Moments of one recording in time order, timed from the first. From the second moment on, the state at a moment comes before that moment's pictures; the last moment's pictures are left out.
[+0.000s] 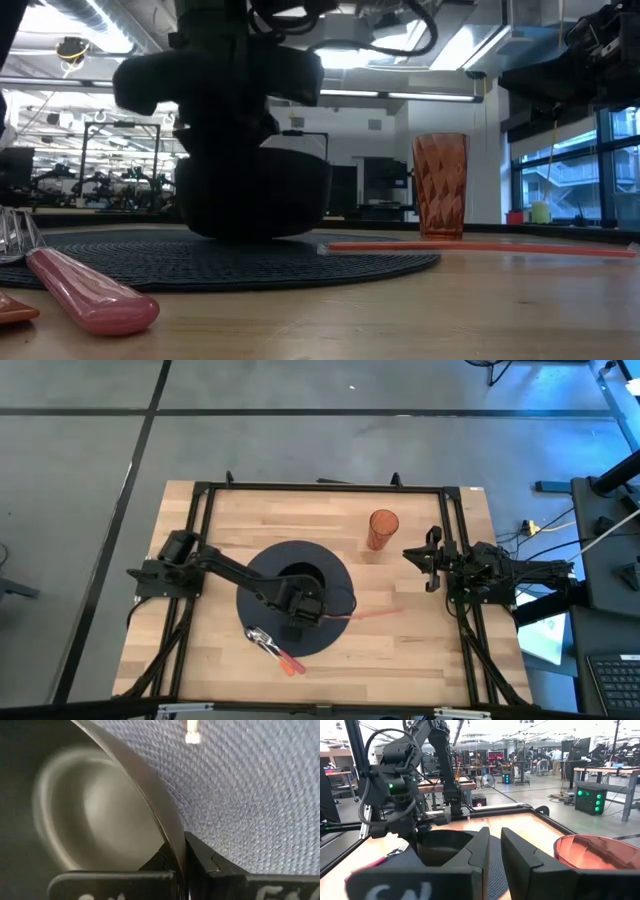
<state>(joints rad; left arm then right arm) -0.29 1.94 1.36 -0.82 -0.15 -0.24 0.00 0.02 0.01 0.10 0.17 0.04</state>
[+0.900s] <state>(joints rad) -0.32 1.95 1.37 -0.82 -0.09 -0.31 0.00 0.02 0.01 0.10 0.17 0.04</state>
